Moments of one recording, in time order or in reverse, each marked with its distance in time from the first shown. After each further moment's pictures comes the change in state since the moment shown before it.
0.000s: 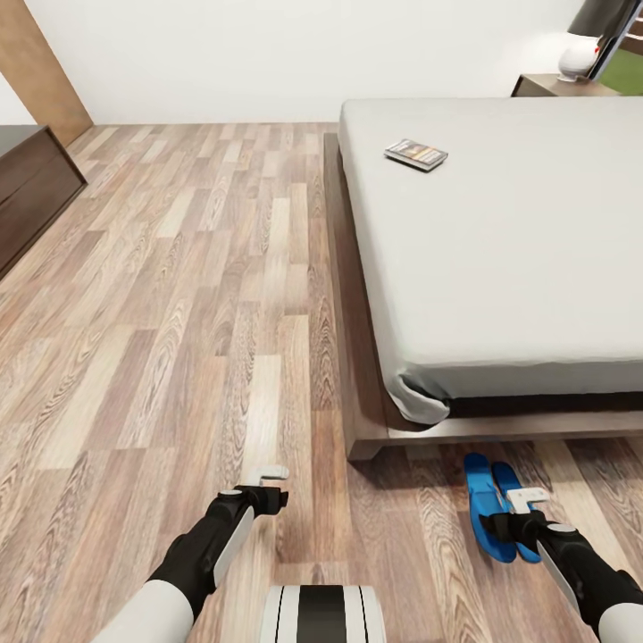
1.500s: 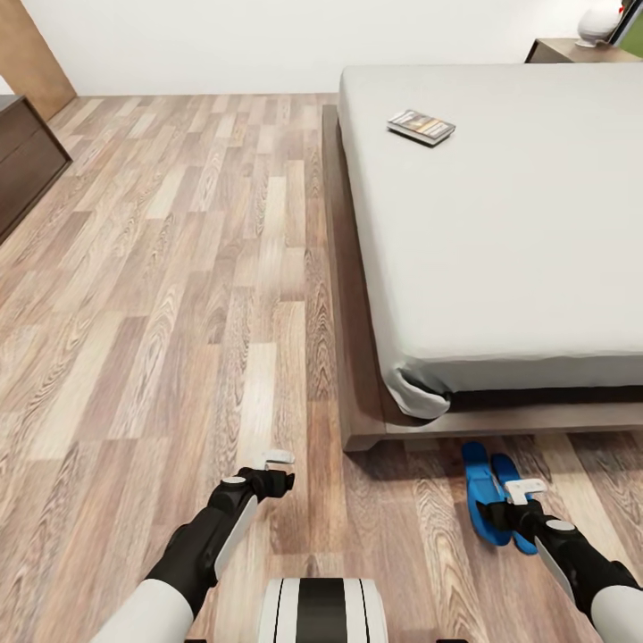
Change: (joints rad) left arm 0.012 0.002 -0.039 -0.143 -0.001 0.031 -0.001; right arm -0.069 -0.001 0.010 0.131 0.000 -0.169 -0.005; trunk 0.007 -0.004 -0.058
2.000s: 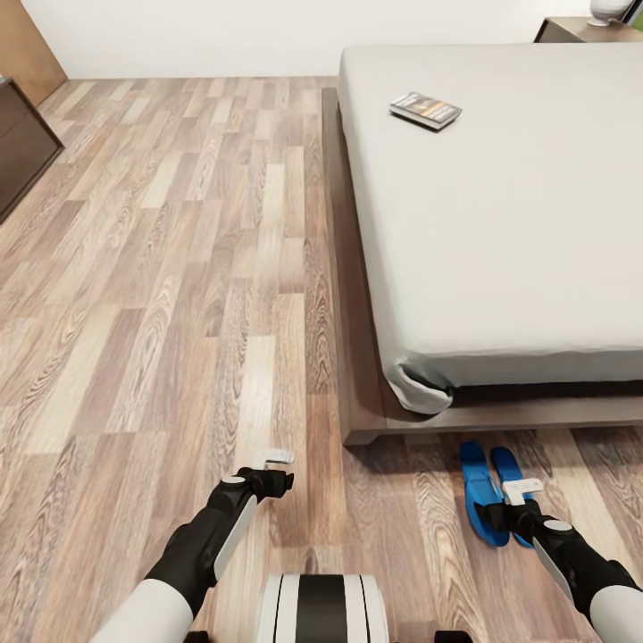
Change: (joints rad) left arm 0.000 0.002 0.001 -0.001 -0.001 0.000 0.000; right arm 0.000 0.000 0.028 0.000 -0.007 0.000 0.001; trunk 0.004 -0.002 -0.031
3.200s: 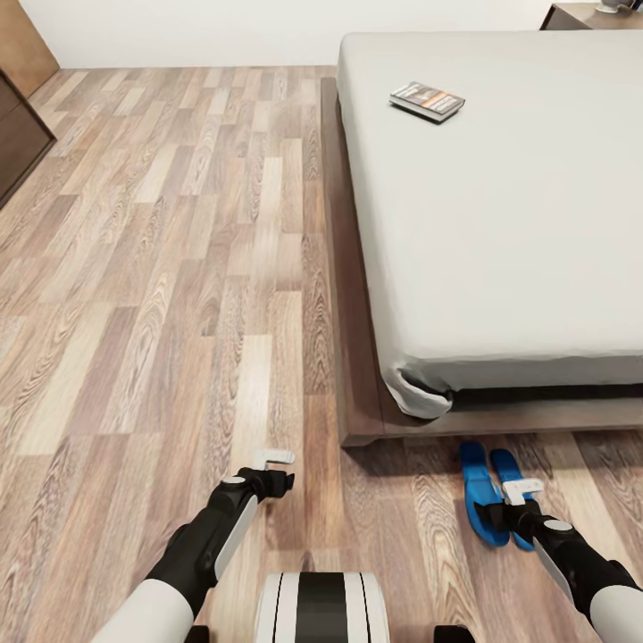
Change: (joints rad) left arm 0.000 -0.002 -0.001 0.002 0.000 0.000 0.001; right arm 0.000 0.000 -0.002 0.000 -0.001 0.001 0.000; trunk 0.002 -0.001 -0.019
